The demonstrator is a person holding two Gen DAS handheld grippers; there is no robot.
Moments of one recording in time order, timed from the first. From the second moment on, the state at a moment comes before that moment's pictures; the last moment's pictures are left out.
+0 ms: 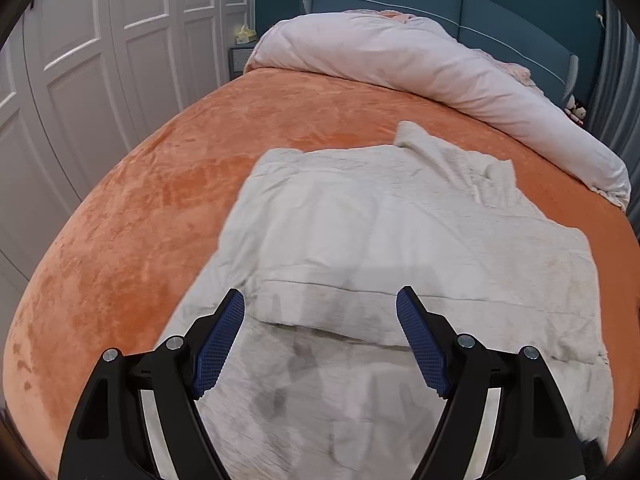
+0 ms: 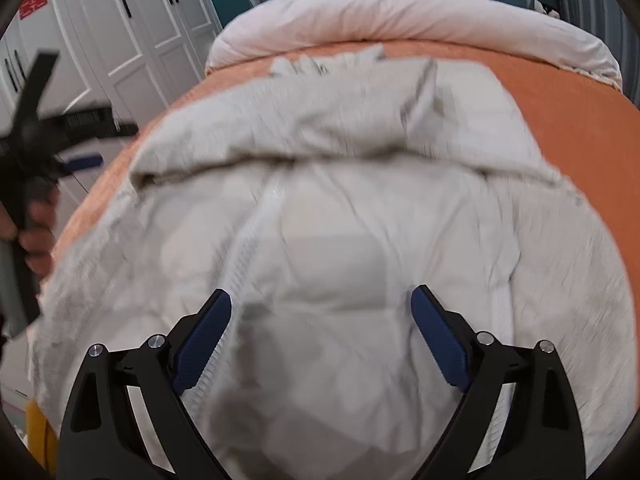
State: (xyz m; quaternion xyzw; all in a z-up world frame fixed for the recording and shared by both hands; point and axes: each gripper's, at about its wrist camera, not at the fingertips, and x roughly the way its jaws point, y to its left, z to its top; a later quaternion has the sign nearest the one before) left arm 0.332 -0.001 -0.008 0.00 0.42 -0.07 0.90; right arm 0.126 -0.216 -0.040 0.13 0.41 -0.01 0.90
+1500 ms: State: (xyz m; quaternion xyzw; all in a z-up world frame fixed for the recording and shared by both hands) left arm 0.377 0.024 -0.090 0.03 0.44 -0.01 0.90; right arm 0.242 -0.324 -0.022 0.23 0.36 -0.12 0.89
